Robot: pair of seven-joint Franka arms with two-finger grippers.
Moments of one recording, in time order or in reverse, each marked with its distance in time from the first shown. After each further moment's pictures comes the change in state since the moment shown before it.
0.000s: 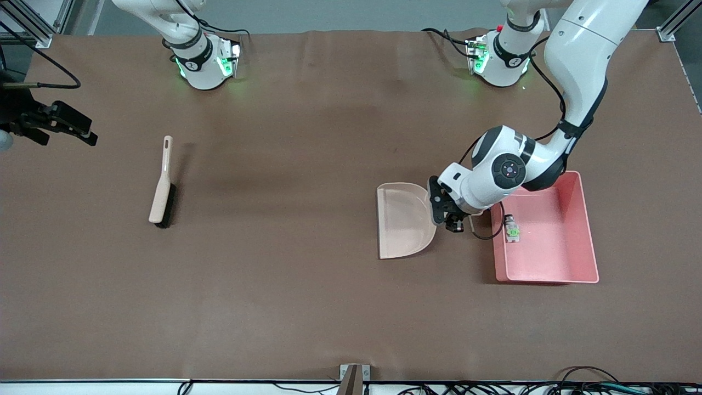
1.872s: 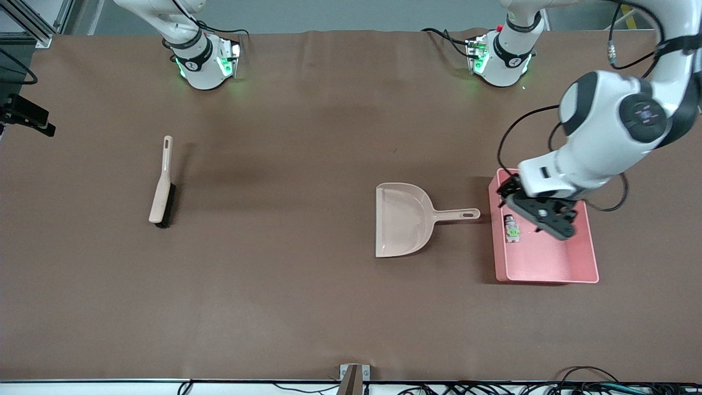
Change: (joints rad) left arm 0.060 -0.341 0.142 0.189 -0.107 -0.367 -0.680; right arm -0.085 -0.003 -0.031 0.010 -0.055 -0.061 -0.155
